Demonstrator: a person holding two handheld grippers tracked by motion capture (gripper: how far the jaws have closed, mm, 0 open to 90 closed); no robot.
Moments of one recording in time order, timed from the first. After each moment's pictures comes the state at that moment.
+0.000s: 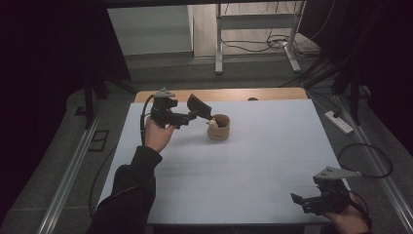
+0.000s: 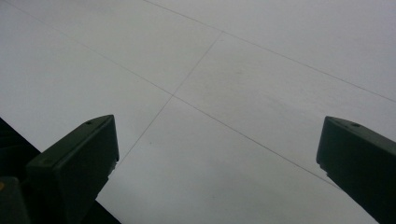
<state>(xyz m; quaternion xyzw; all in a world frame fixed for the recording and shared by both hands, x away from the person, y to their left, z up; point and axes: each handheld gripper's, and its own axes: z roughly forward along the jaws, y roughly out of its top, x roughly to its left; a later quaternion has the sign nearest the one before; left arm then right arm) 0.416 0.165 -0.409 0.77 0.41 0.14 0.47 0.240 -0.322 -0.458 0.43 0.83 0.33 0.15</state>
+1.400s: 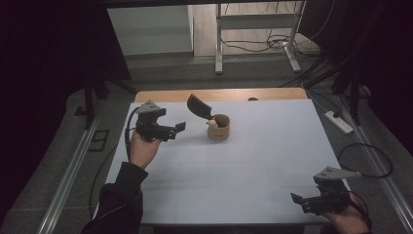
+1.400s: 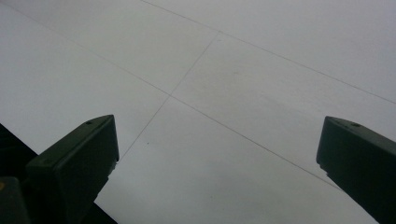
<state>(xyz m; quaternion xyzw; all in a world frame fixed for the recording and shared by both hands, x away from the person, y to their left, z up) 0.370 0.196 -0.418 0.76 0.40 0.16 0.49 0.239 -0.321 -0.458 0.43 0.83 0.33 0.15</state>
